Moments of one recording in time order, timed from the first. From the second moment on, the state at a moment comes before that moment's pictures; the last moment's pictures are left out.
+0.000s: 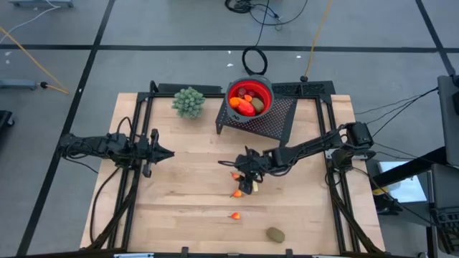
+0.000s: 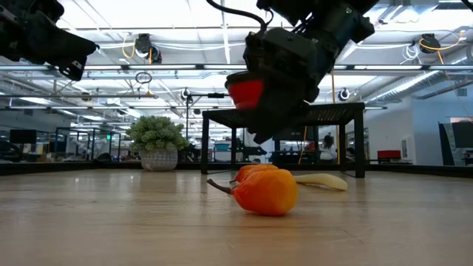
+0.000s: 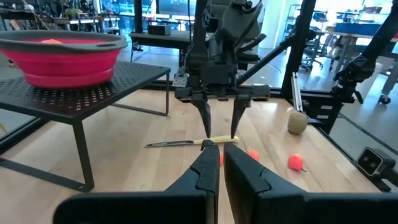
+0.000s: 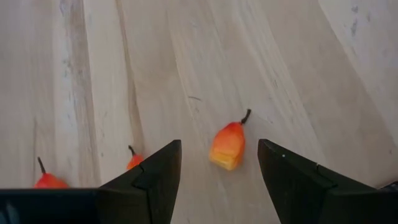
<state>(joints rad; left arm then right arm) -0.17 0.02 0.19 -0.23 -0.11 -0.08 0.16 1.77 1.08 -0.19 0.05 0.46</state>
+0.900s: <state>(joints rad) -0.17 0.02 0.19 -0.24 -0.11 -0.08 0.16 1.88 1.07 -0.11 0.05 0.48</state>
